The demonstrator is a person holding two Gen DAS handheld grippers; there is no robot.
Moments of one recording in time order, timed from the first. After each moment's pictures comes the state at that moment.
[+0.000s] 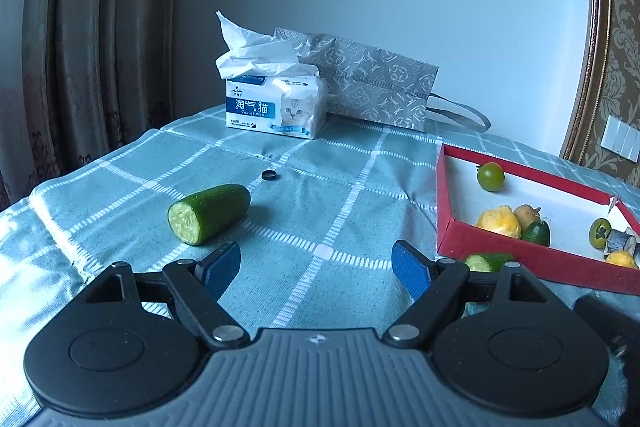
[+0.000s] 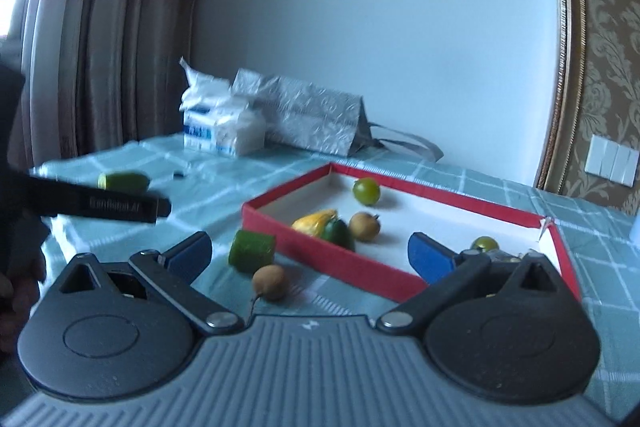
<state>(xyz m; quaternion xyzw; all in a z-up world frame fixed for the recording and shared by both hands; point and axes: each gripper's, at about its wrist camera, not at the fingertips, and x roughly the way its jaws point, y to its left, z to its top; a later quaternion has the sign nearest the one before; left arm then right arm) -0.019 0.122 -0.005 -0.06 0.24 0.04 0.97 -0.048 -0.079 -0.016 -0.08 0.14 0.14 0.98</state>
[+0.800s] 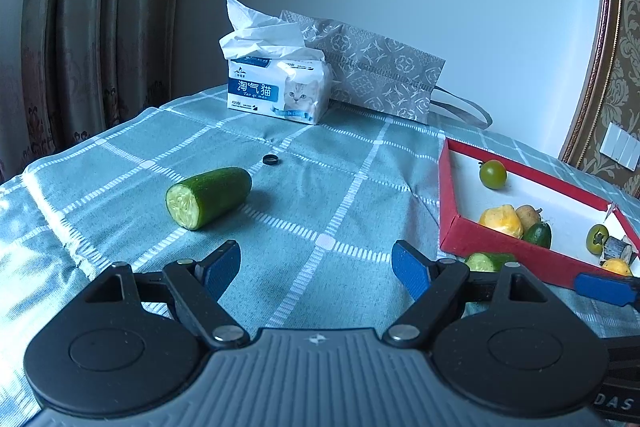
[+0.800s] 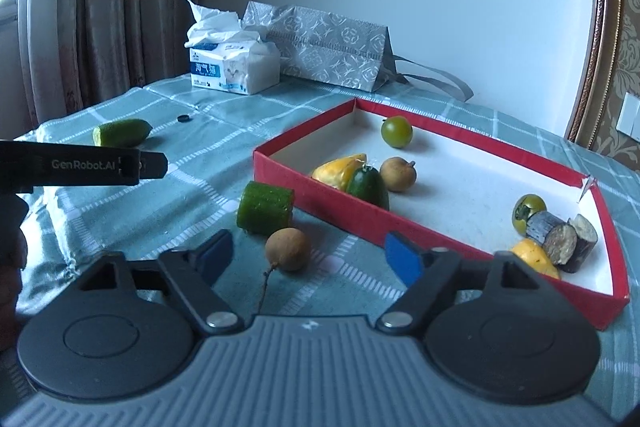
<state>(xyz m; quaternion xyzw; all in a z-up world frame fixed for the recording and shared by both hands) -0.013 0.130 -0.008 -0.09 0.26 0.03 0.96 -0.006 -0.066 -0.029 -0.08 0.25 0.15 0.95</state>
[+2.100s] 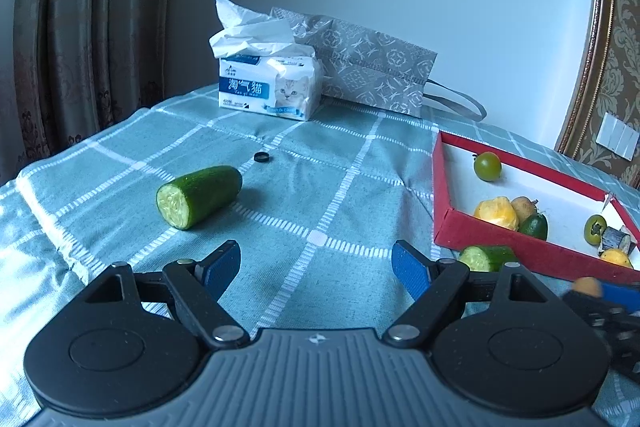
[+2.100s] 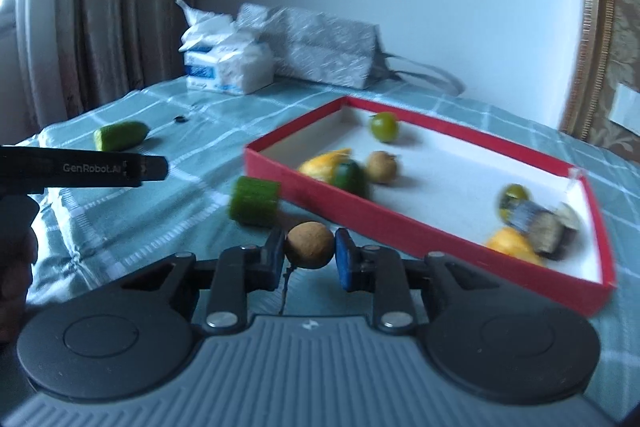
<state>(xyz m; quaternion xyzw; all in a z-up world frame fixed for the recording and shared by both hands) -0.012 0.124 -0.009 -0.08 0.26 0.03 0.96 -0.022 -0.090 -0.023 -0.06 0.24 0.15 0.96</state>
